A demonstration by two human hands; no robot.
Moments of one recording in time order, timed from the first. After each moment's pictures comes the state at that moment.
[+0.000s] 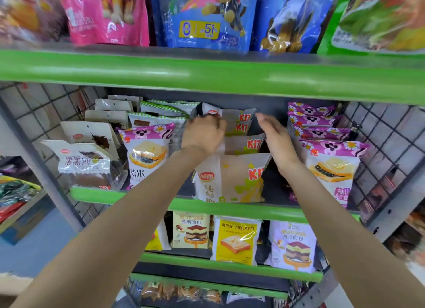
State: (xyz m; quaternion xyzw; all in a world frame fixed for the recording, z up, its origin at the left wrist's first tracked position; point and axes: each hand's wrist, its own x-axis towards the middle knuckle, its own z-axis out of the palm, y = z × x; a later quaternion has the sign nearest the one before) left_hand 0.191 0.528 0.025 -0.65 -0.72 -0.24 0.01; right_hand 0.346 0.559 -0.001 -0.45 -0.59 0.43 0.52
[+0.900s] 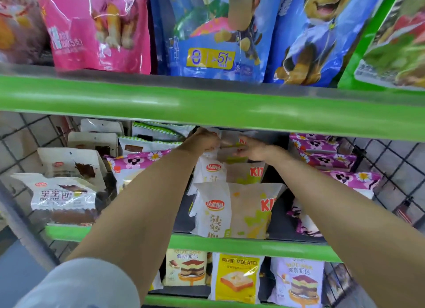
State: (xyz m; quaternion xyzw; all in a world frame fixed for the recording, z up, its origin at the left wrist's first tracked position) left_hand 0.150 0.636 0.021 -0.52 -0.69 -0.32 -0.39; right_hand 0.303 0.662 0.011 -0.57 -0.78 0.26 0.09
